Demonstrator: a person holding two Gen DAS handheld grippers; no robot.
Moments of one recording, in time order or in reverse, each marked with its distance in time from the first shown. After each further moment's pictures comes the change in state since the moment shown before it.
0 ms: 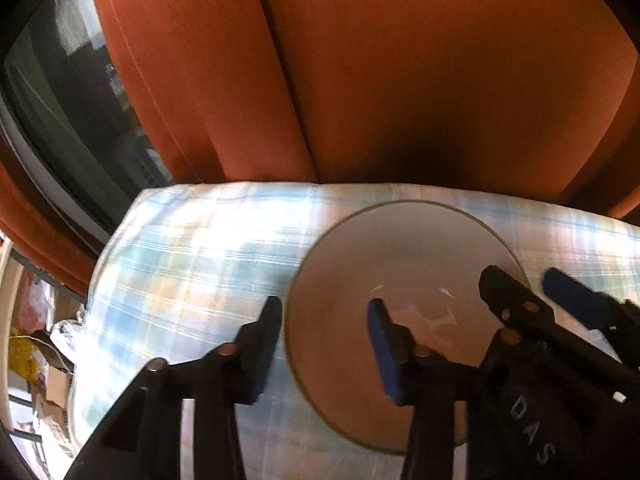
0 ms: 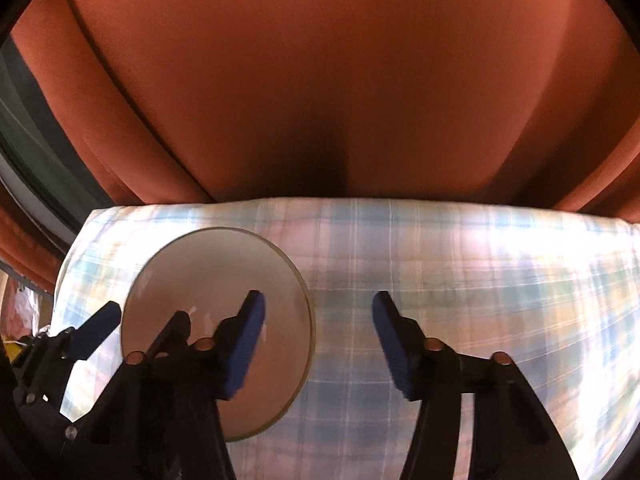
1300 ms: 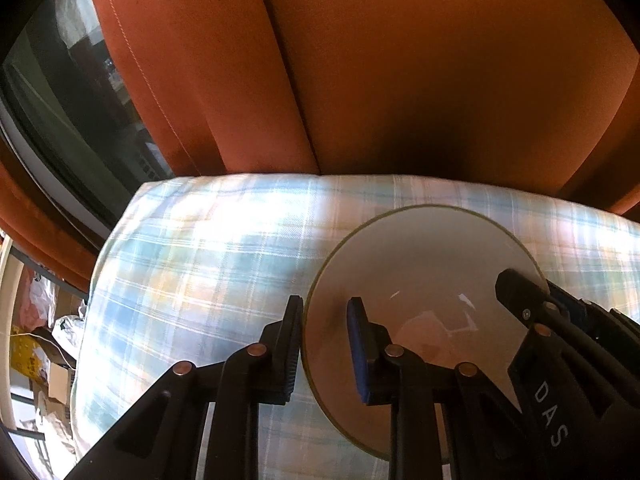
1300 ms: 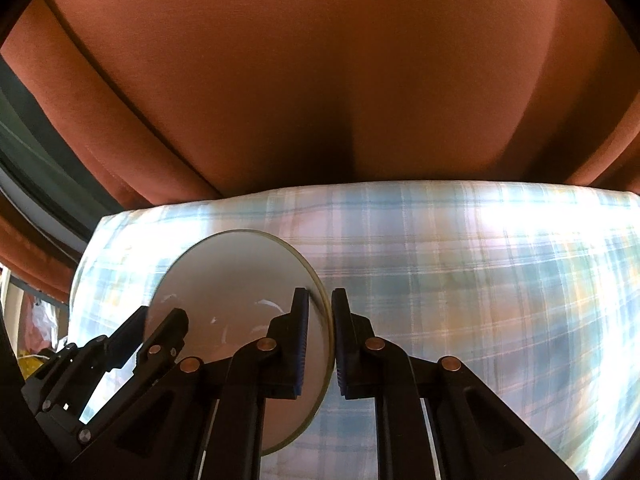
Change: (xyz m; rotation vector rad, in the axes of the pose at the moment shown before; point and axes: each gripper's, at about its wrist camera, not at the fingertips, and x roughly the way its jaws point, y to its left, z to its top) left arm -0.004 -0.002 -0.003 0.006 0.036 0.013; right arm 0.001 0.000 -0.006 0.048 0.034 0.036
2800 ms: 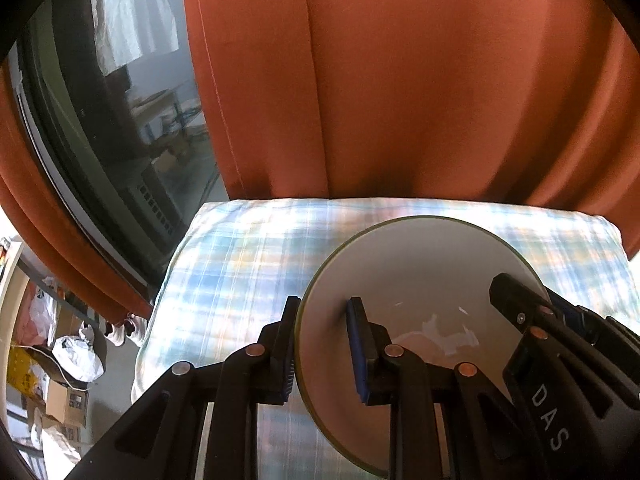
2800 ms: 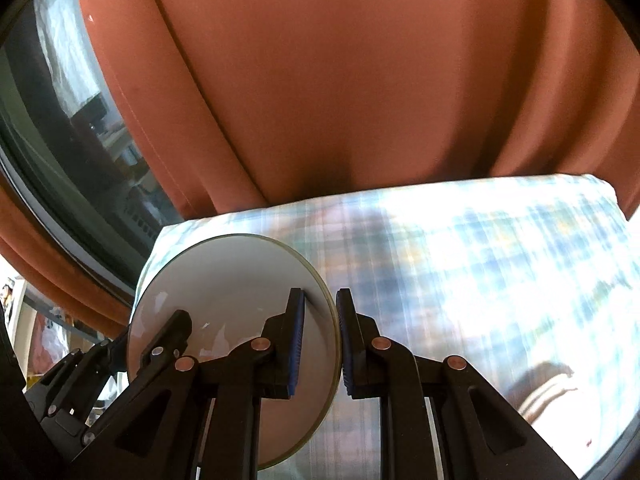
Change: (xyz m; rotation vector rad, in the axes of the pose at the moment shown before) left arm -0.174 0.053 -0.086 0.041 -0.180 -0.103; right arm -0.188 0.049 -0.095 0.076 -0.171 -0.043
